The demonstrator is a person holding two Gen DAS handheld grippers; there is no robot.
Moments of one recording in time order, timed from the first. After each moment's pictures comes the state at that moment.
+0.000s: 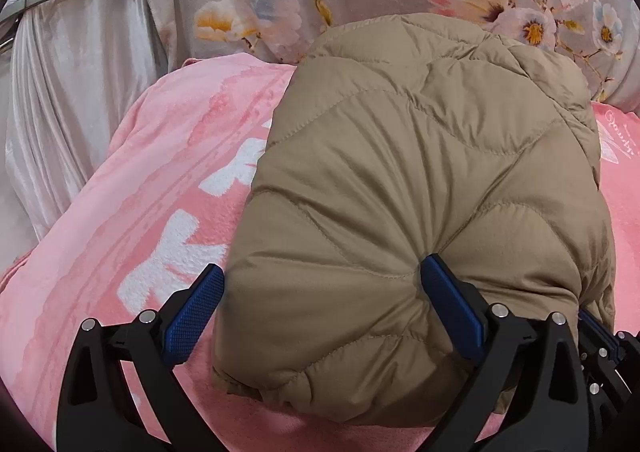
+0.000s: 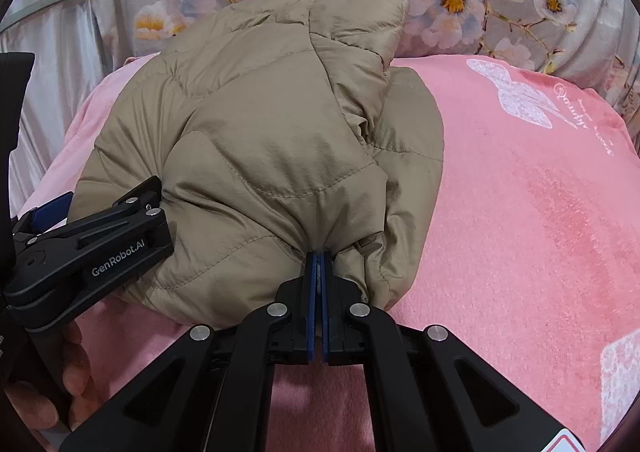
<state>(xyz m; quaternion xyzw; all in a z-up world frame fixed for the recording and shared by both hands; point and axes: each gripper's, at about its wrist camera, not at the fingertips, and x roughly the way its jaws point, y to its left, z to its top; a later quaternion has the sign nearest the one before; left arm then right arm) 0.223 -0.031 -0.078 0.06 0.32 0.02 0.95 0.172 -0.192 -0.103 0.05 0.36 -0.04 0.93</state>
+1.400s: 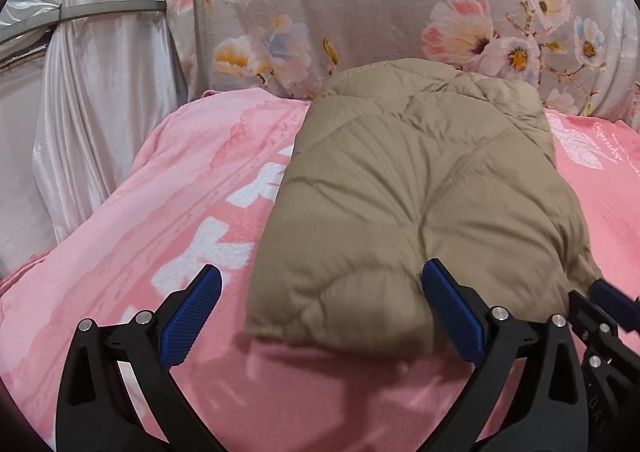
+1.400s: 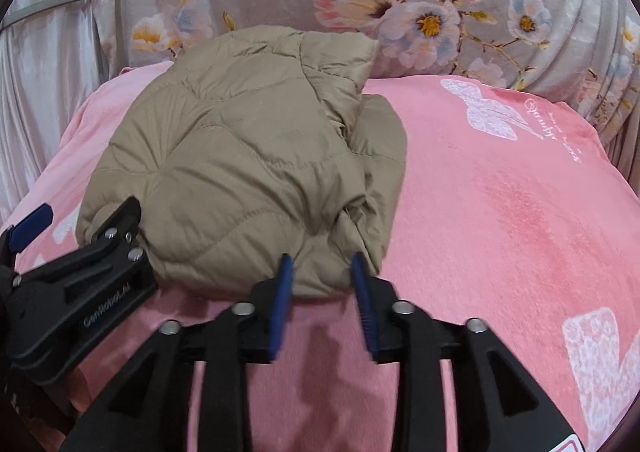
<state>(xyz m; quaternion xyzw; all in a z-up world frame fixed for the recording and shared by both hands) 0.160 -0.021 -0.065 0.06 0.26 0.02 0.96 0.122 -0.180 -0.082 0.04 0.33 -0.09 0.94</state>
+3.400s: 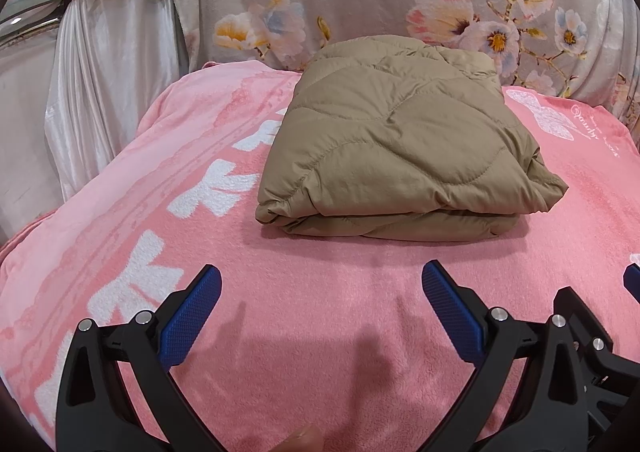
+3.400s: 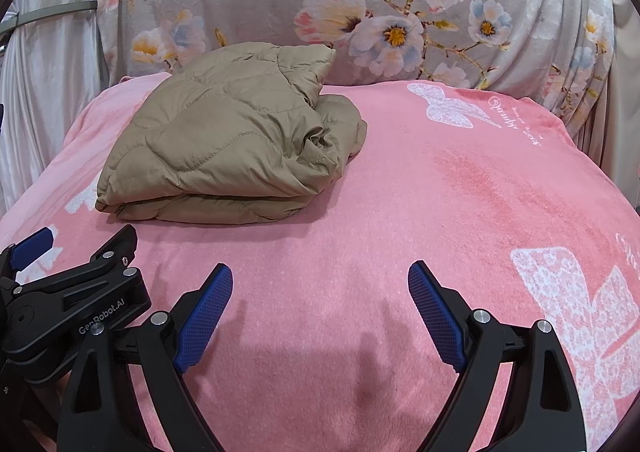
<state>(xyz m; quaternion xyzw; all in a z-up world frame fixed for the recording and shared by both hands) 0.091 -0.017 -0.082 0.05 0.29 0.00 0.95 0.043 -0.185 -0.092 0.04 0.30 -0.11 0.95</state>
